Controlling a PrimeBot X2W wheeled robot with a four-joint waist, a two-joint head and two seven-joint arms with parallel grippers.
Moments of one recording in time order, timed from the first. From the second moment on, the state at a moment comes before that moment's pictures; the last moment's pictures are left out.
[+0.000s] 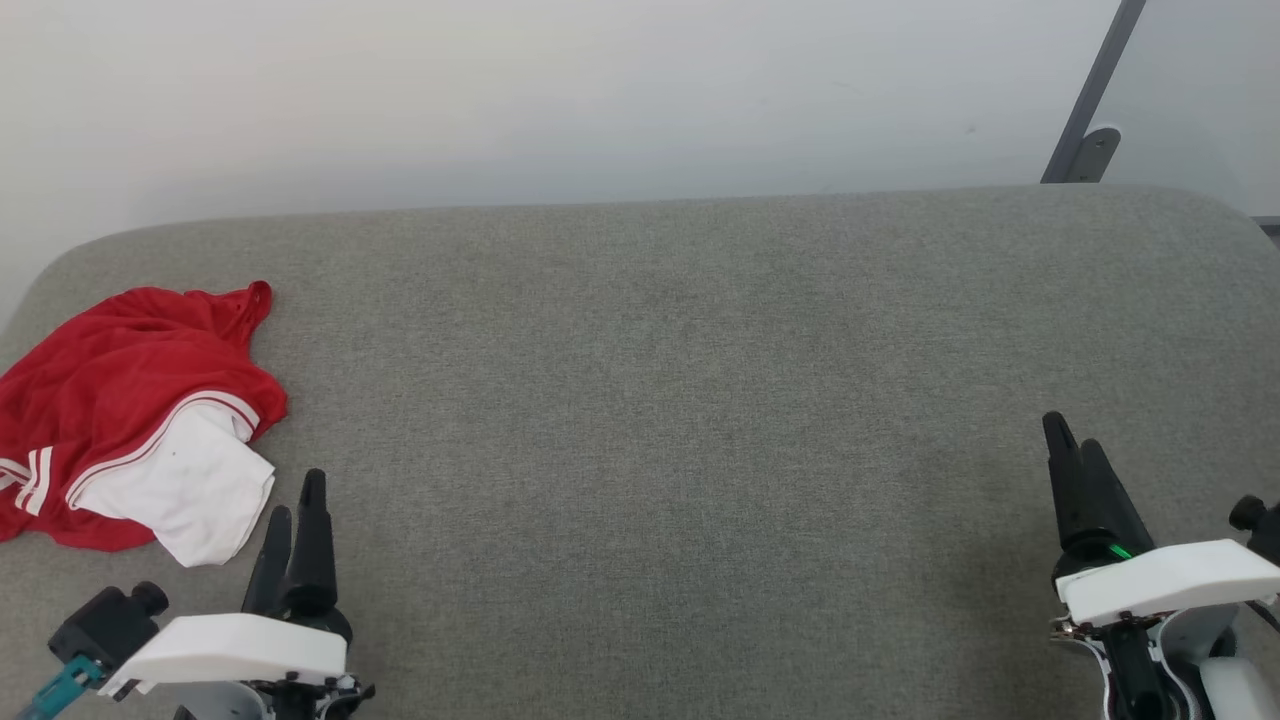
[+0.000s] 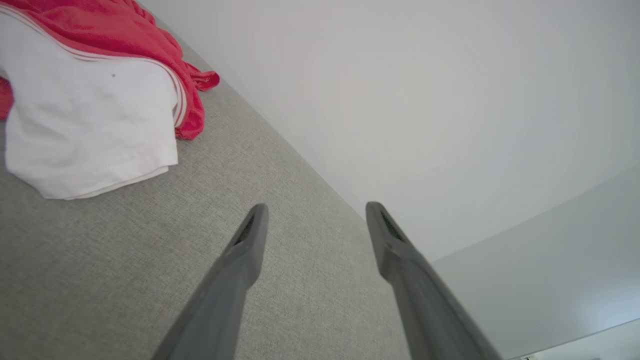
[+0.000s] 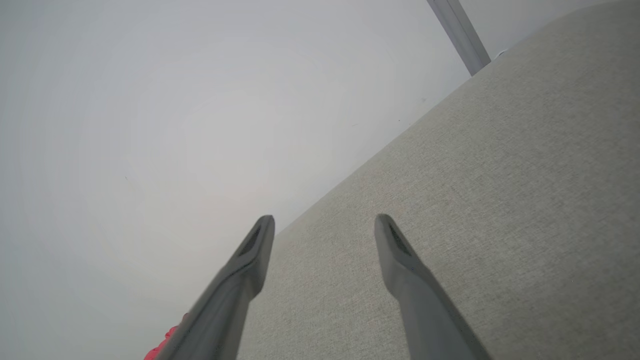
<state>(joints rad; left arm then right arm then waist) -0.05 0.05 0.10 0.20 -0.91 -0.11 -0.05 -0.11 -0.14 -0.04 0.24 0.95 0.13 -0.05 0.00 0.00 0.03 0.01</state>
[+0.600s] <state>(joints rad) -0.02 0.06 0.05 0.17 -0.65 -0.07 -0.11 -0.11 -0.15 -0.03 0.23 0.59 0.13 -0.11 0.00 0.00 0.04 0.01</state>
